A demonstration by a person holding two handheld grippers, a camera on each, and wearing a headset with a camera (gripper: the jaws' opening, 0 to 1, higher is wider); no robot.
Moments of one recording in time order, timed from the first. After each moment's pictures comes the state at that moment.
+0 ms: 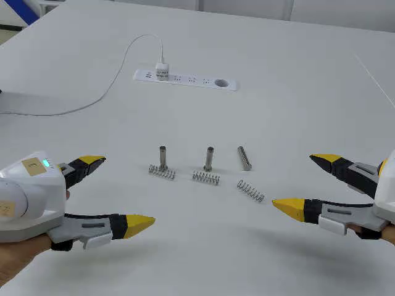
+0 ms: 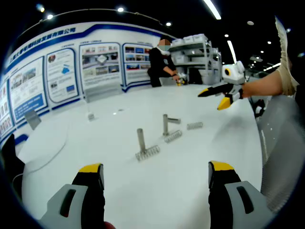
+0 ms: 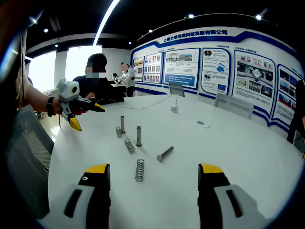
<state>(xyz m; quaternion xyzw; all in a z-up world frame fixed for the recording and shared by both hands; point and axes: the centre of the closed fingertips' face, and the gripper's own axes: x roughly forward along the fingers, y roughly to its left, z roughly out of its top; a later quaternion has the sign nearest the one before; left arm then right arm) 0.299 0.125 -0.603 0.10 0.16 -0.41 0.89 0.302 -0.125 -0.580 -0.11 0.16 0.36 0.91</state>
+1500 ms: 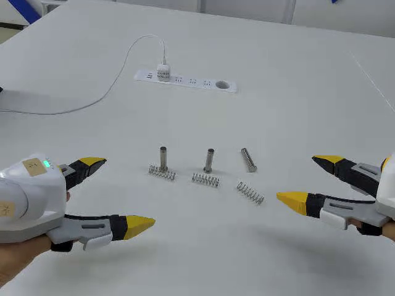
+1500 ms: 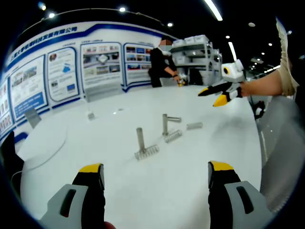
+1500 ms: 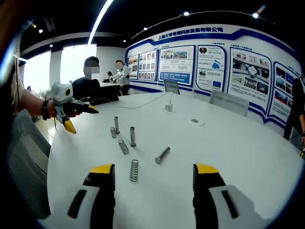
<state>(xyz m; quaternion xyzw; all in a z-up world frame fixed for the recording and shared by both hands) 0.296 0.125 -0.605 0.10 0.16 -0.41 0.89 0.310 -0.134 -0.576 -0.11 0.17 0.34 0.92</state>
